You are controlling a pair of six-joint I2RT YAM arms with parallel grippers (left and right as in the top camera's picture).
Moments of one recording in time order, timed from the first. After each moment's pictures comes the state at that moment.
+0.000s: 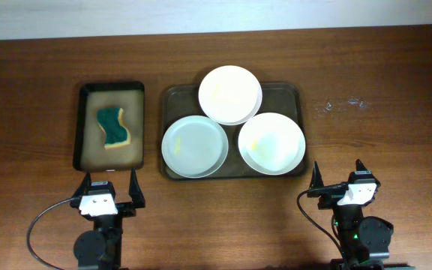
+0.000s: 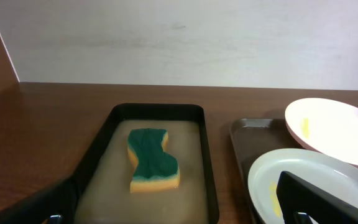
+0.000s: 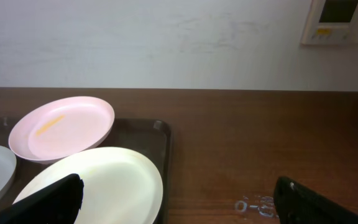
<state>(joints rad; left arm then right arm) 0.03 0.01 0.02 -0.08 -0.04 -0.02 -0.01 0.01 0.01 -0.07 -0.02 0.00</state>
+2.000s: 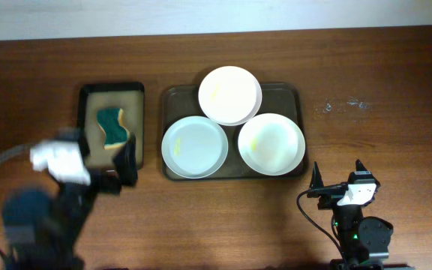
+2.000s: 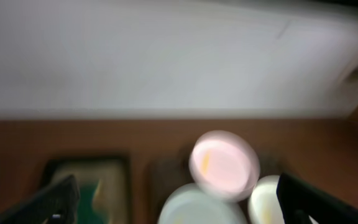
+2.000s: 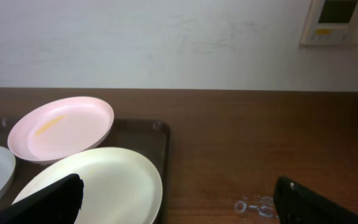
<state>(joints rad) 0.02 0.65 0.98 -0.56 0.24 -0.11 -0.01 0.01 0.01 -0.07 -0.01 0.00</state>
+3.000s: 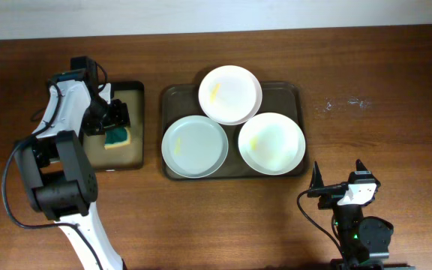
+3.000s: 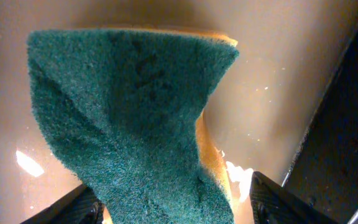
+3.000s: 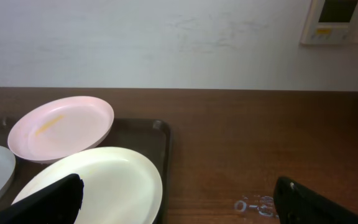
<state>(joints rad) 0.14 2.18 1.70 -1.03 0.09 -0.06 -0.01 0.01 0.01 -0.07 -0.02 0.00</state>
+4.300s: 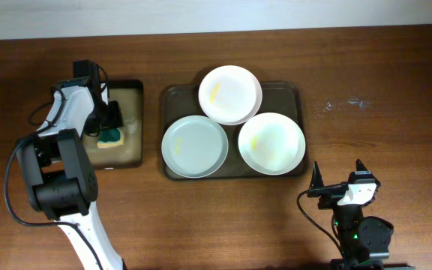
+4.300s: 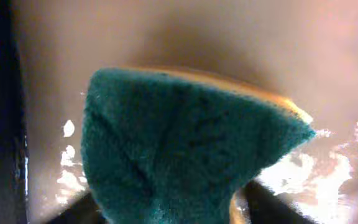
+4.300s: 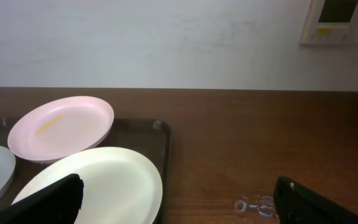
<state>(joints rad) 0.14 2.18 1.62 -0.85 -0.07 -0.07 -0.01 0.01 0.01 -0.07 -0.02 0.00</state>
